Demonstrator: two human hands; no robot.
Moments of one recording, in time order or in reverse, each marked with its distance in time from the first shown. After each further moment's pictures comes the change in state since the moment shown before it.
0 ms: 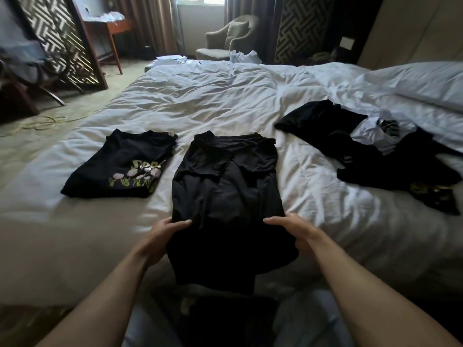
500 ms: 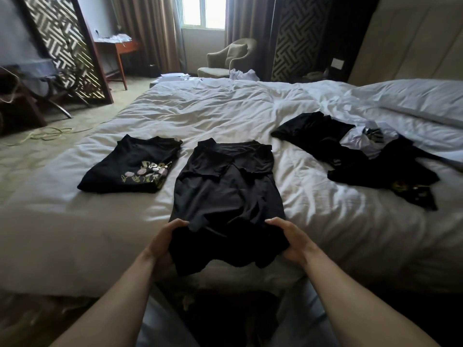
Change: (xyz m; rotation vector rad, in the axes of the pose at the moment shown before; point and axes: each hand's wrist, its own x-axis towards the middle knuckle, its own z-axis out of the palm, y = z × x) left_hand -0.059 -0.018 0.015 -0.378 -0.093 -0.044; right_hand -0.049 0.040 0.017 0.363 -0.167 -0.033
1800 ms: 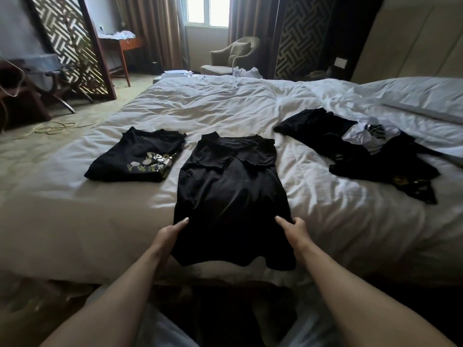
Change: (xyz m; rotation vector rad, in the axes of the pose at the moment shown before) left_hand 0.008 -0.033 -0.026 0.270 0.317 0.081; right_hand 0.016 0.031 -0.018 -0.468 0.587 -0.233
